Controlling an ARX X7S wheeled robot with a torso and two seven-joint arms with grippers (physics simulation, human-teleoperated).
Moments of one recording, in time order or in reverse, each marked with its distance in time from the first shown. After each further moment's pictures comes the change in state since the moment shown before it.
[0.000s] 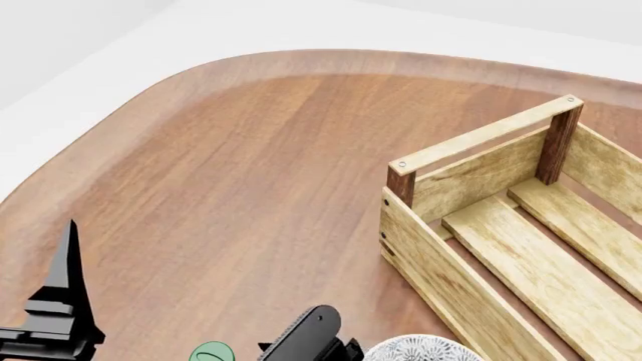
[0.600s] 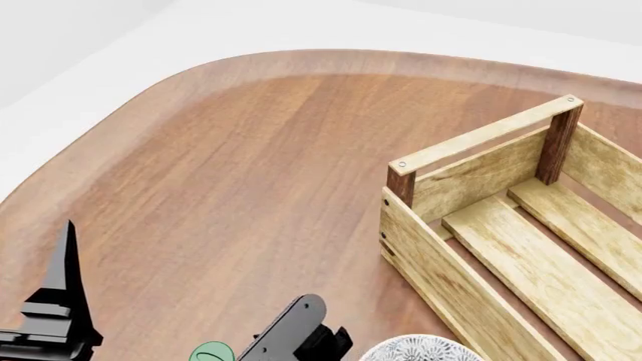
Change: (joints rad) left arm 0.008 -0.013 0.000 0.007 -0.015 0.010 -0.009; right arm 0.068 -0.050 -0.050 0.185 -0.041 -0.090 -0.036
